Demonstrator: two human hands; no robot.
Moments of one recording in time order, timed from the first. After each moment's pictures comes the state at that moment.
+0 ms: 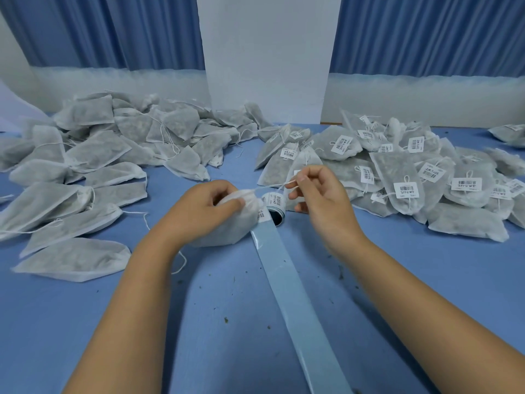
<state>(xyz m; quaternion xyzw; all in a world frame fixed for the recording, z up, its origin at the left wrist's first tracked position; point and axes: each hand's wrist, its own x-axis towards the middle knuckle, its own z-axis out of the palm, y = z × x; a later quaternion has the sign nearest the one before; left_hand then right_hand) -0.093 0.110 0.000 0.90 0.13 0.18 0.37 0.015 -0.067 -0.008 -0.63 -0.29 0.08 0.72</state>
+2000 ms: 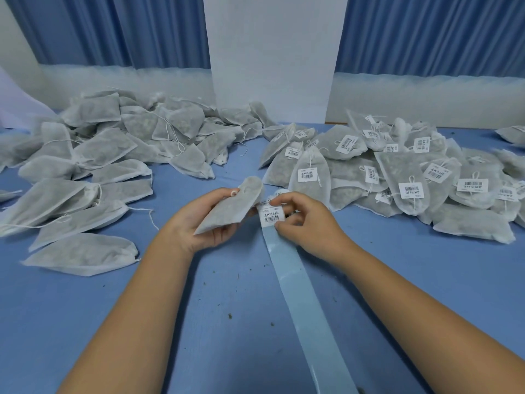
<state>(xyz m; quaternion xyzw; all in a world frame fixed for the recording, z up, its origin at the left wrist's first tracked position) -0.079 0.128 -0.027 0.37 0.20 -0.05 0.91 0.019 -0.066 -0.040 -0.72 -0.38 0.14 0.56</state>
